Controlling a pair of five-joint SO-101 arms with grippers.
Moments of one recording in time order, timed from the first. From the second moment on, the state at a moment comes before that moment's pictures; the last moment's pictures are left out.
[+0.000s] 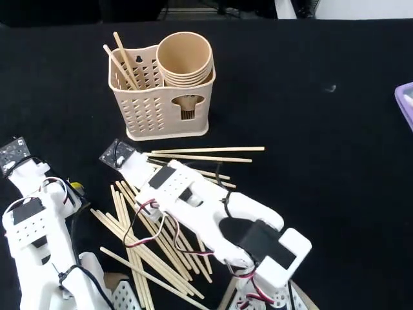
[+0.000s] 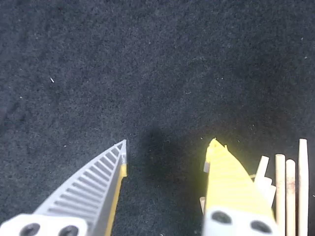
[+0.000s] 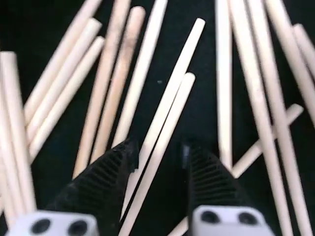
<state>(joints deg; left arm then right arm) -36.0 -49.5 71.1 48.5 0.7 -49.0 8.2 32.4 47.9 6.2</state>
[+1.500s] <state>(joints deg) -36.0 -49.5 71.1 48.5 0.7 -35.1 -20.2 10.5 2.2 3.3</state>
